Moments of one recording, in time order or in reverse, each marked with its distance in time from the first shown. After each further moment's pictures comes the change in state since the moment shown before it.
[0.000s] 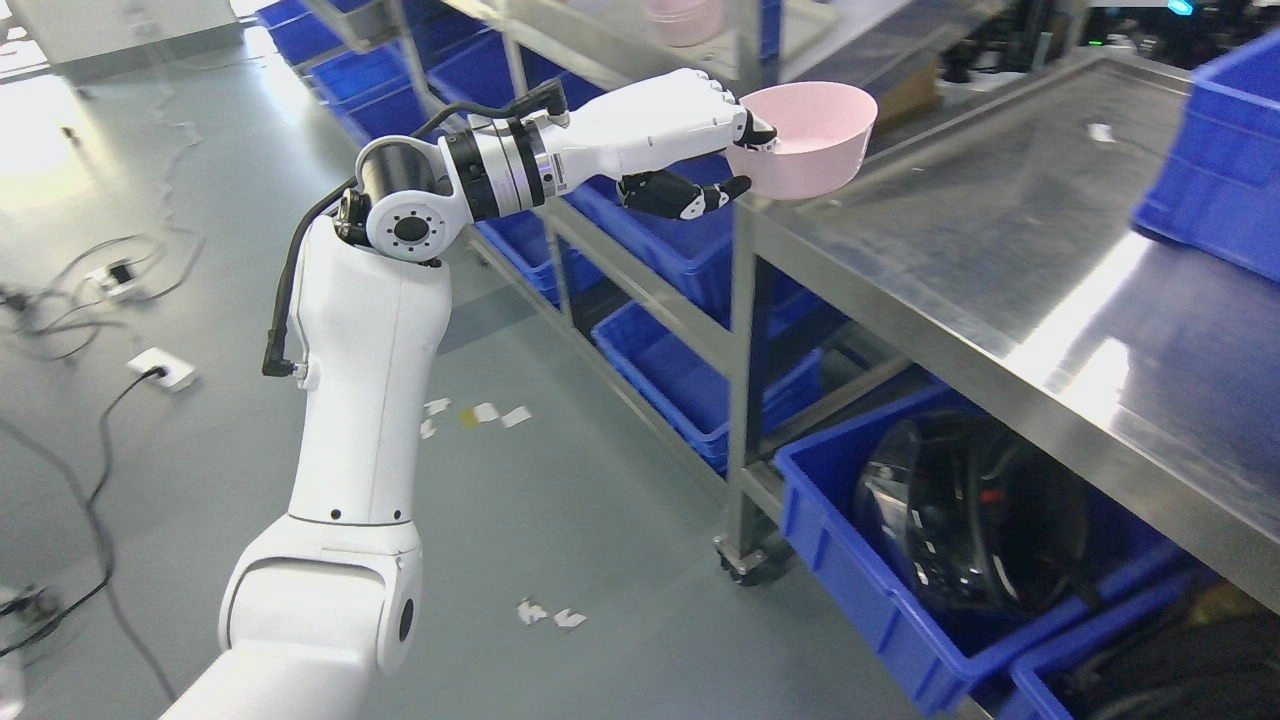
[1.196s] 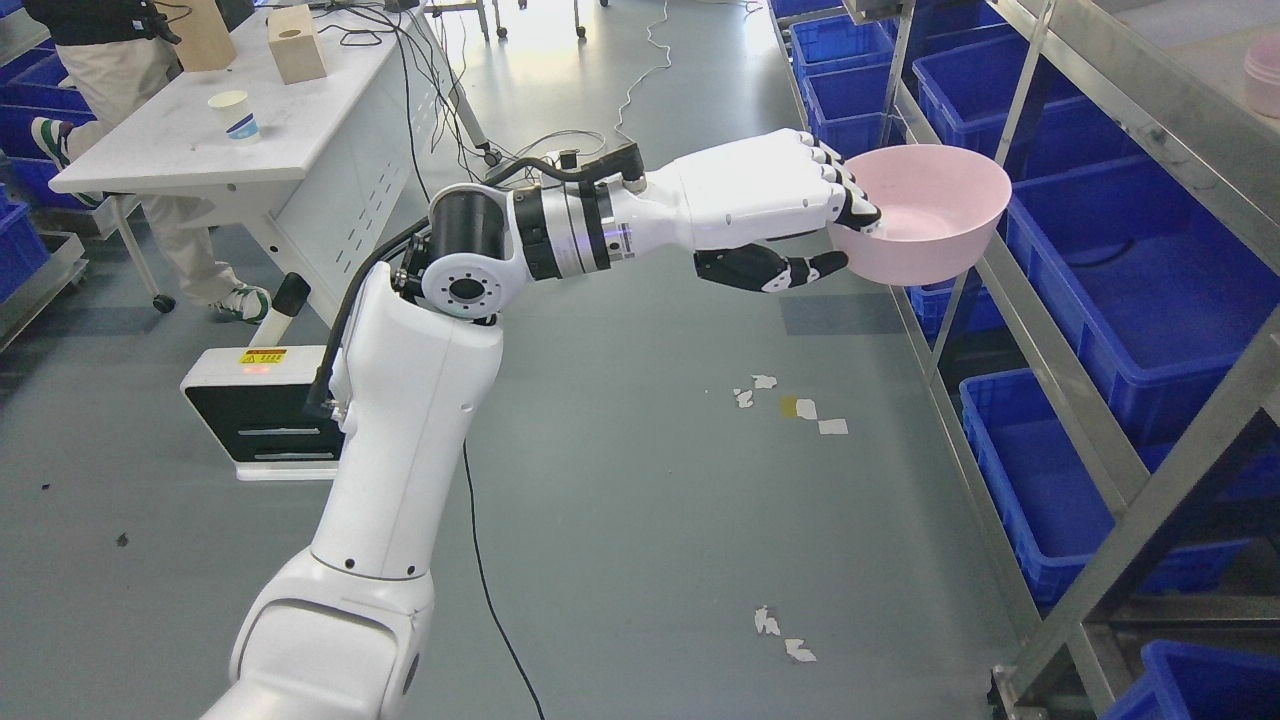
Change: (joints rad) left arm 0.092 0.000 -0.171 -0.153 0.146 0.000 0.048; right arm 0.000 0.000 0.000 0.000 0.000 0.000 0.000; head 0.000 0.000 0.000
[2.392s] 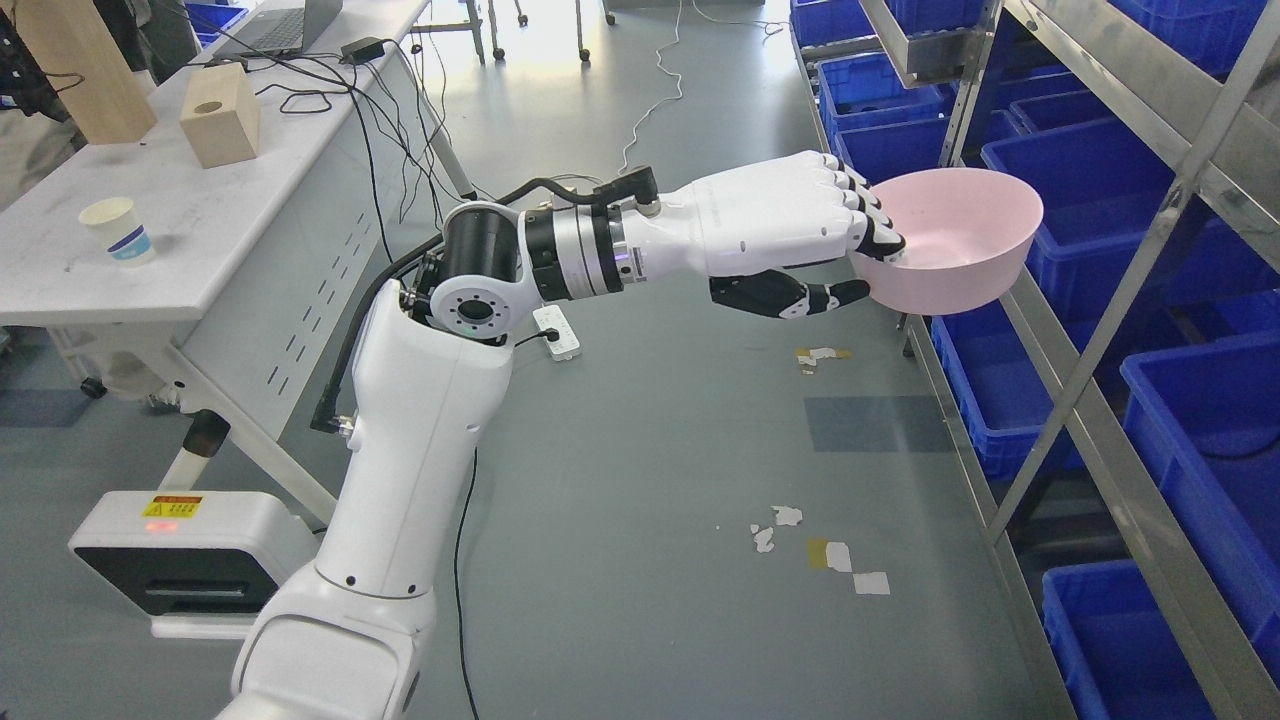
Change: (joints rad) left arm 0.031 0.000 -0.028 -0.050 0.039 0.000 0.001; right arm 0.000 0.000 0.000 0.000 0.000 0.000 0.000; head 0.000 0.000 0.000
